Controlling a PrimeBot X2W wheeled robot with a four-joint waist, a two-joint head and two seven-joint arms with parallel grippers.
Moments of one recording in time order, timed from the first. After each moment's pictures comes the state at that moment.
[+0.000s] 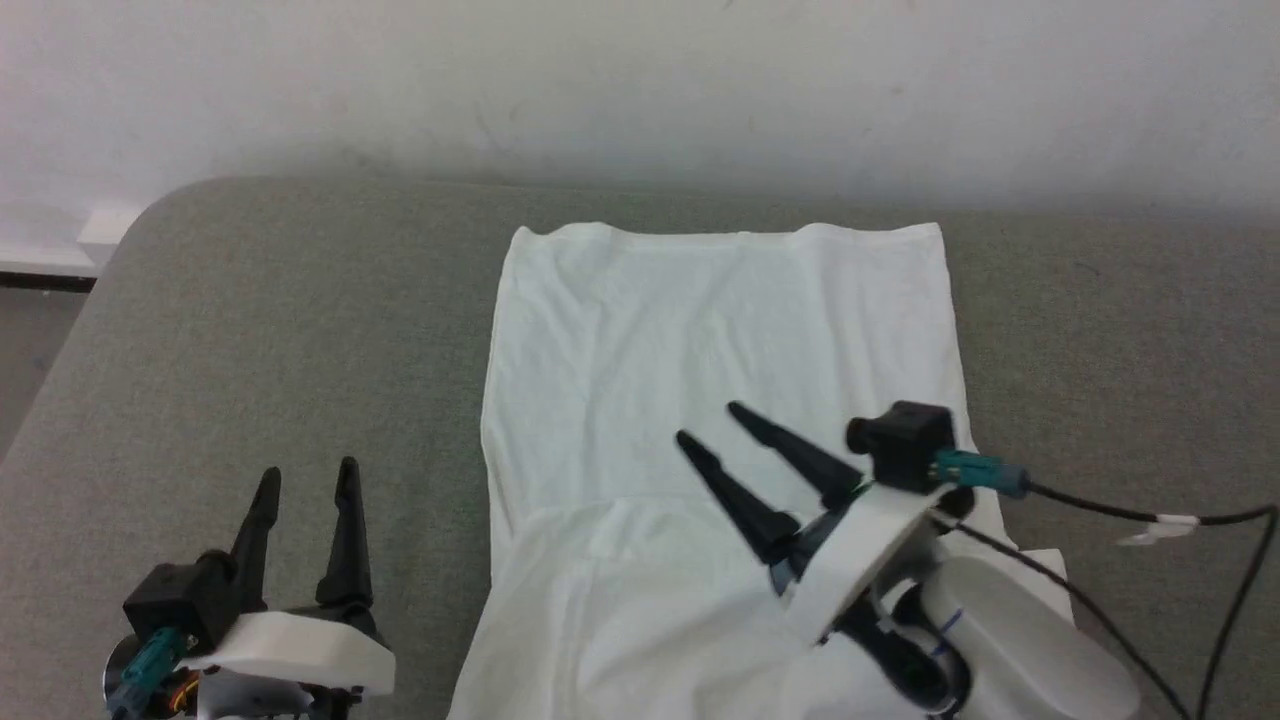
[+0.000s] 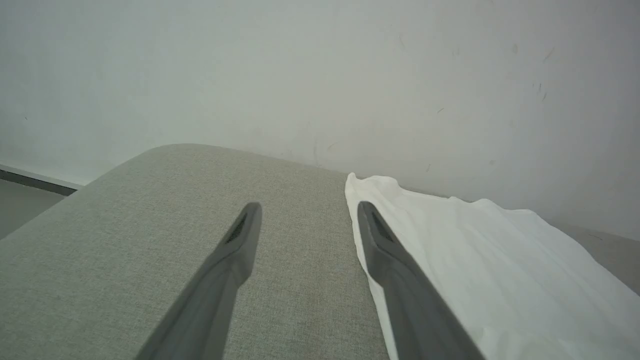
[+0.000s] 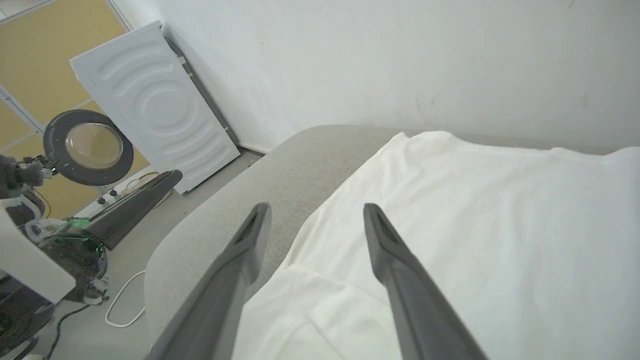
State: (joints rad) left arm 0.01 0.12 0.05 0.08 -0.30 -0.05 -0.19; right arm -0.42 -0.18 0.74 0.35 0.77 0.13 -0.14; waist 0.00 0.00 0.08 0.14
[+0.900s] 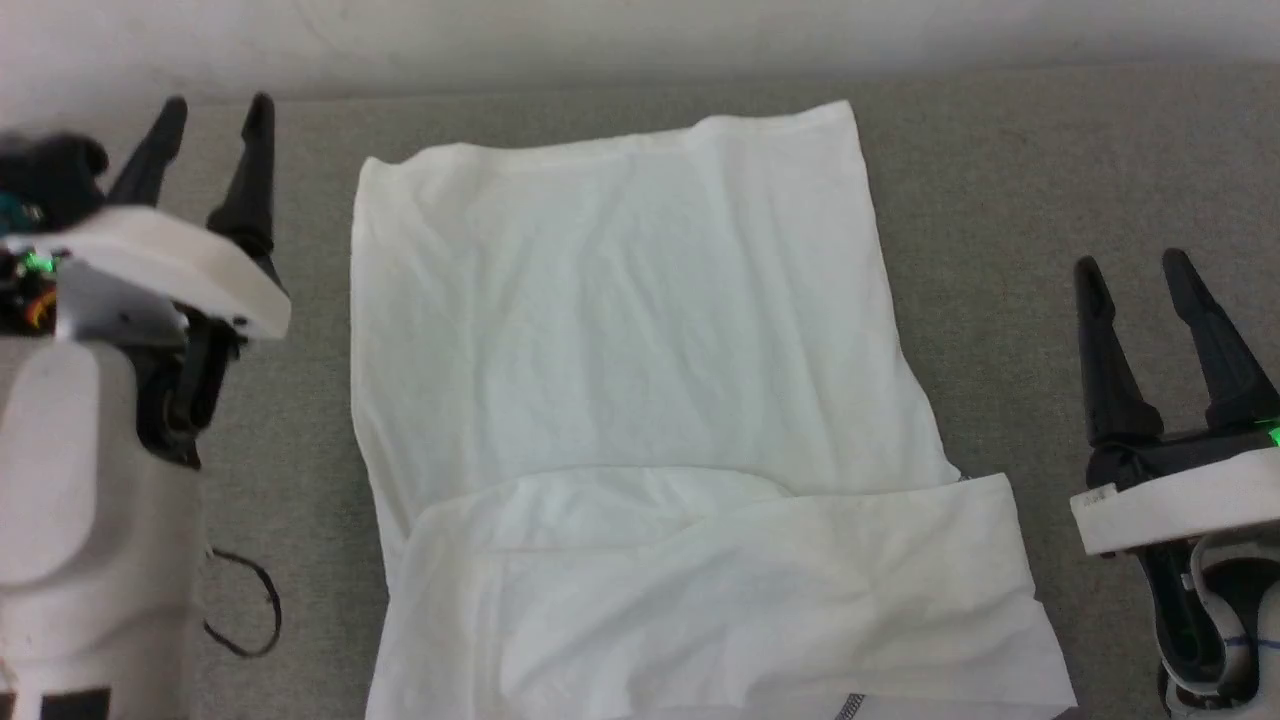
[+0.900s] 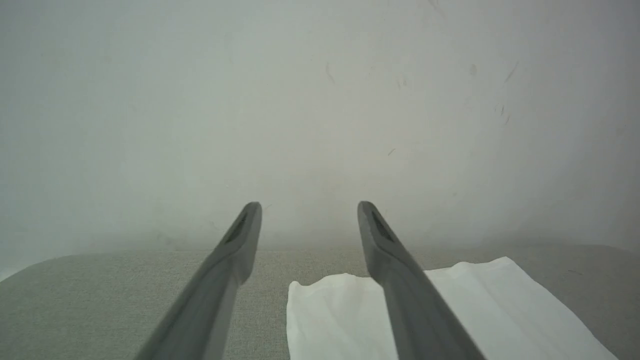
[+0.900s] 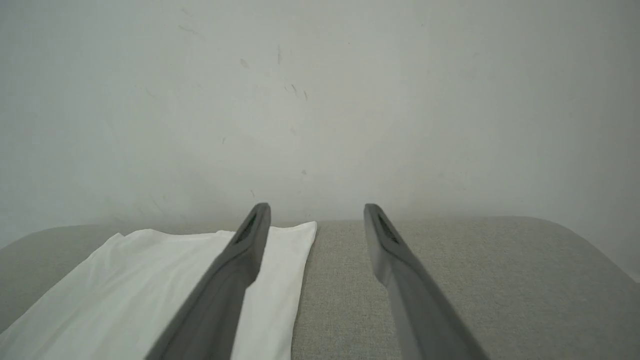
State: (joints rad) left arm -0.59 0.30 0.02 0.27 -0.40 -0.11 0.08; right arm -0.12 -0.09 -0.08 -0.23 0.26 0.13 0.05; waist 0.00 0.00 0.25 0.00
